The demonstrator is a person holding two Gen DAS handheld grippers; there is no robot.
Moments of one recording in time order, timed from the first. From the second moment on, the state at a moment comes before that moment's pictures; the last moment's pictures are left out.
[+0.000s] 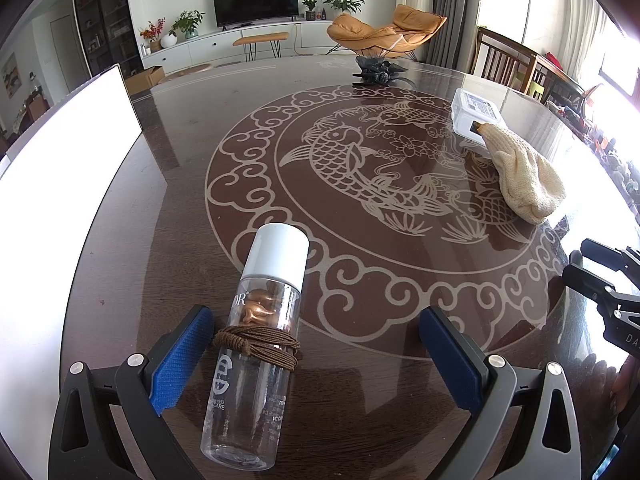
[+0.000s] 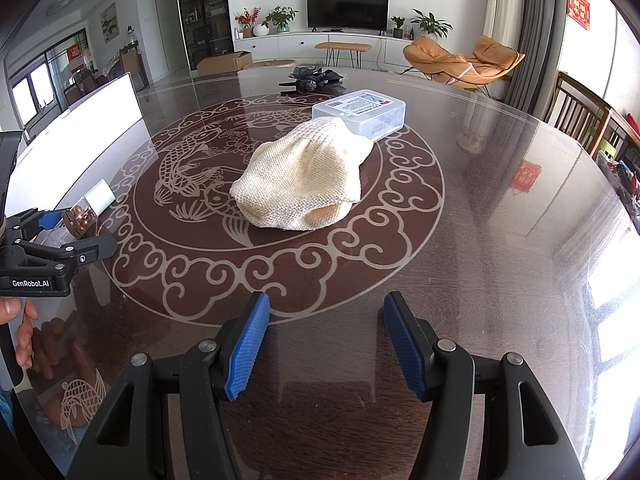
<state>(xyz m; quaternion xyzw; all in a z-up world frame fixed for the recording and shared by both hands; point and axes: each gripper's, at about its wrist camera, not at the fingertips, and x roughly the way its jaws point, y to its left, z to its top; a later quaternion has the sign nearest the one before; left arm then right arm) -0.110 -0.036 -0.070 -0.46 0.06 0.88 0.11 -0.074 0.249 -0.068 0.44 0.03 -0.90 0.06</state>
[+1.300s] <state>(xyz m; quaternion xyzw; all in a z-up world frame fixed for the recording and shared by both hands) -0.110 -0.035 -0.070 -0.46 0.06 0.88 0.11 -0.073 0.252 -0.066 0.43 0.02 -0.90 0.06</state>
